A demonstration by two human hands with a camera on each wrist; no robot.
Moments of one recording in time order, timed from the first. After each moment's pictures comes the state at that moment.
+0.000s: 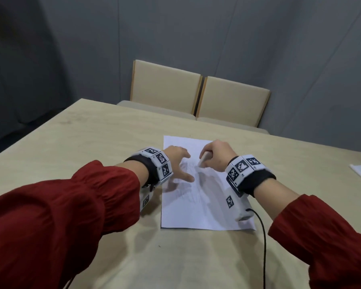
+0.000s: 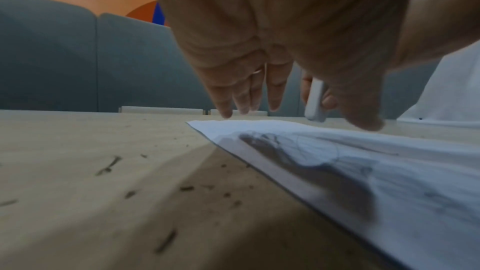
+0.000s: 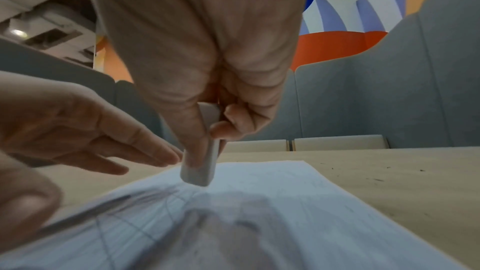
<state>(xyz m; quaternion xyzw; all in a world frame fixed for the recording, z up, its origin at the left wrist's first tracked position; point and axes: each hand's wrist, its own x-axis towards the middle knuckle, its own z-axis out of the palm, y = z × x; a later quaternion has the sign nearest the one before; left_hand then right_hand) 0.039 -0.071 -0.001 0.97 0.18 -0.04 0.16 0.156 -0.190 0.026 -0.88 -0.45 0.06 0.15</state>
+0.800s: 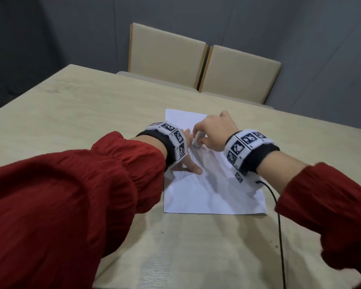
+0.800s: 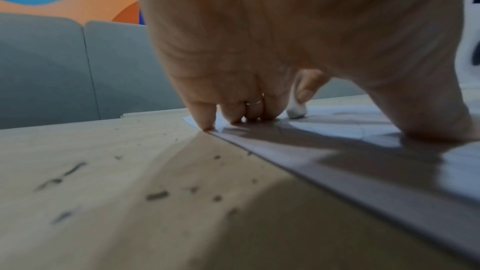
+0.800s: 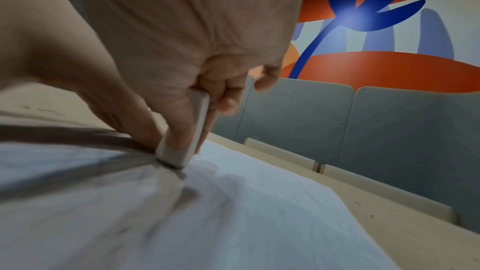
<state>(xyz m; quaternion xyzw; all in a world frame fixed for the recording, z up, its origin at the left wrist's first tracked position) 0.054 -0.071 -0.018 0.97 0.16 -0.14 0.10 0.157 -0.162 0.011 -0.80 -0.59 -0.07 -0.07</state>
